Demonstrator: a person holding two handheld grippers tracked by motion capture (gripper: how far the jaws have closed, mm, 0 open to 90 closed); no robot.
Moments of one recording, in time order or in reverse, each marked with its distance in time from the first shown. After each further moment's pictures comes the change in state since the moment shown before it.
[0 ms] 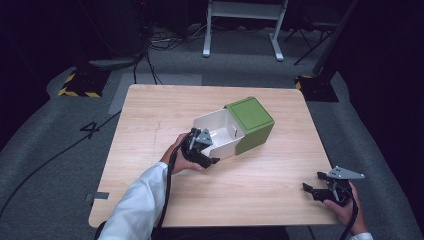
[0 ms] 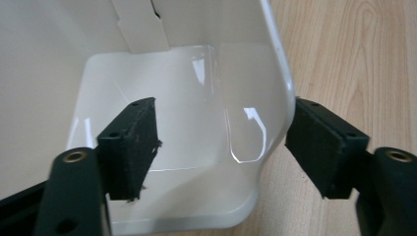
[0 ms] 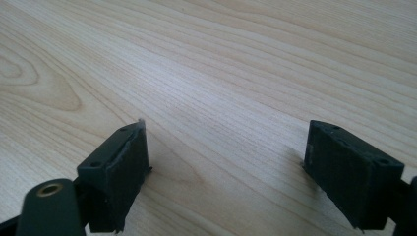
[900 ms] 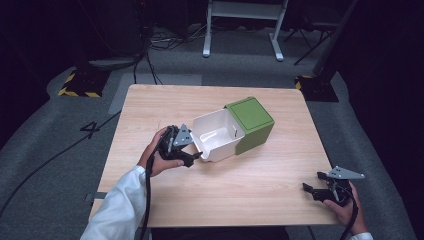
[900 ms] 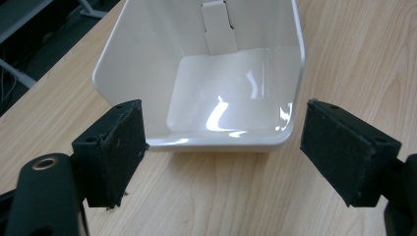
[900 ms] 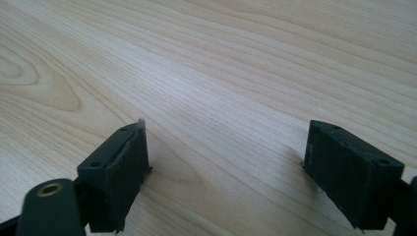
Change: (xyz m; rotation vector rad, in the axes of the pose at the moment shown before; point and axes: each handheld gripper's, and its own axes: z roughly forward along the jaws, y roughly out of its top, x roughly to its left) left arm -0.011 -0.019 -0.072 -0.048 0.250 0.023; right arm 0.000 0.000 0.000 0.000 0.000 0.000
